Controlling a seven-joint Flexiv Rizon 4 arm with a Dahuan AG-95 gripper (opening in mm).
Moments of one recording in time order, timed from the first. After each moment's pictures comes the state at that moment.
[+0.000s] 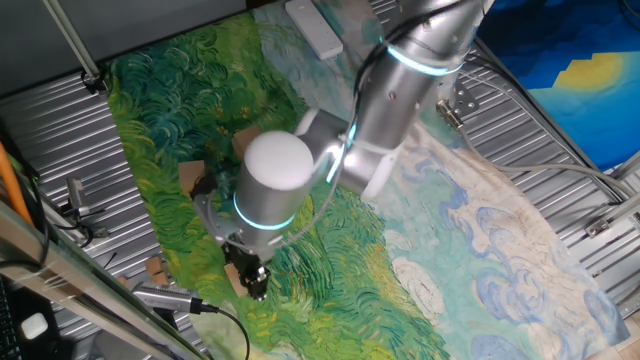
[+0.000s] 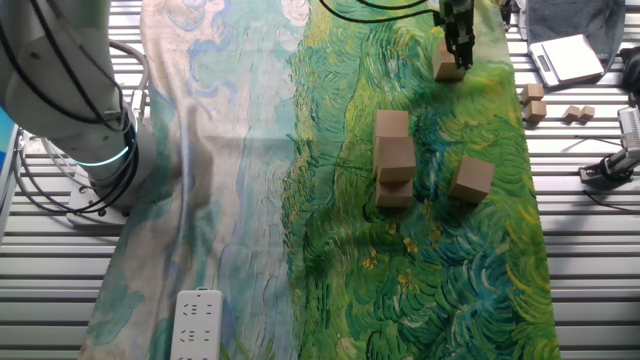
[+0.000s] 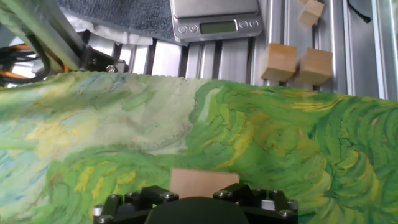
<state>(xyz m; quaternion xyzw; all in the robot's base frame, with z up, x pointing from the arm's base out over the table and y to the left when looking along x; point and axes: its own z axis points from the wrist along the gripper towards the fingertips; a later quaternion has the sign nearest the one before) 0.642 0.247 0.033 -0.06 0.99 -0.01 0.14</state>
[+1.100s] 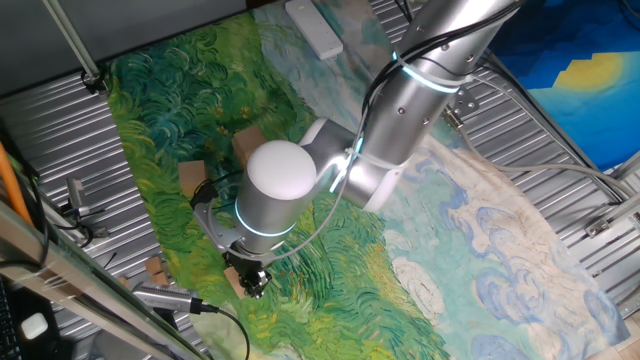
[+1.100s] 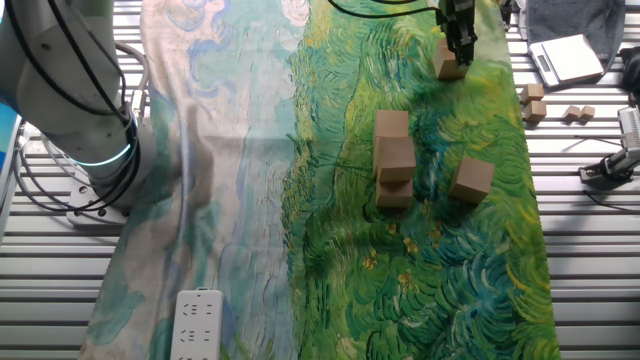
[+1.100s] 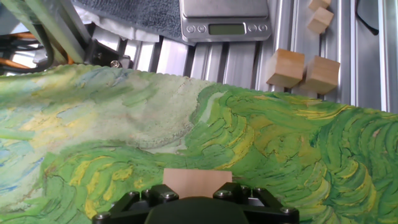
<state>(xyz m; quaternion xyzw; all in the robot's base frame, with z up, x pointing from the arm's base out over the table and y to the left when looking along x) 0.640 0.246 0.034 -0.09 0.99 -0.03 0.14</state>
